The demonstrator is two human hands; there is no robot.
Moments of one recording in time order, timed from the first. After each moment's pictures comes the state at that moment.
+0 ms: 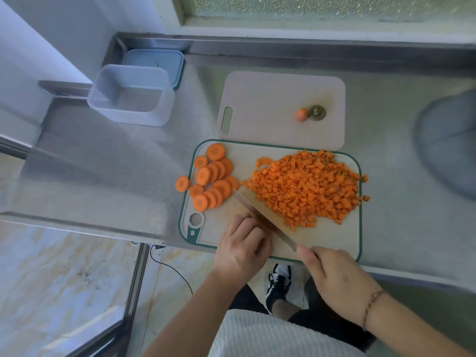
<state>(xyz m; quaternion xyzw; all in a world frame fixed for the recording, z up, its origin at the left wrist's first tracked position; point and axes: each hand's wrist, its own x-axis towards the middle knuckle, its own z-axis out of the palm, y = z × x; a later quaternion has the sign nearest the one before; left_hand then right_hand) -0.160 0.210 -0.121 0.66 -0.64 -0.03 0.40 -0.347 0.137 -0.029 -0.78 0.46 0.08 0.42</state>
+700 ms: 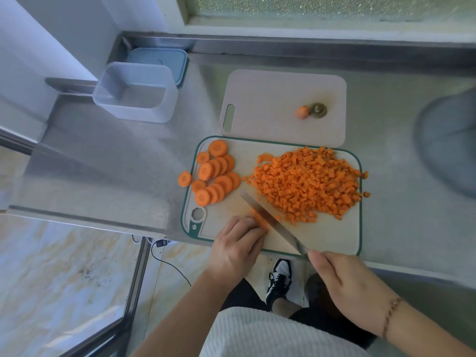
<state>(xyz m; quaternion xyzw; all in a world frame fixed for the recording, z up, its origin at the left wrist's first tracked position) -0.149 0.227 -0.123 0.64 -0.67 -0.05 0.38 -0.360 0.145 -0.012 -0.76 0.47 0.05 0.46</state>
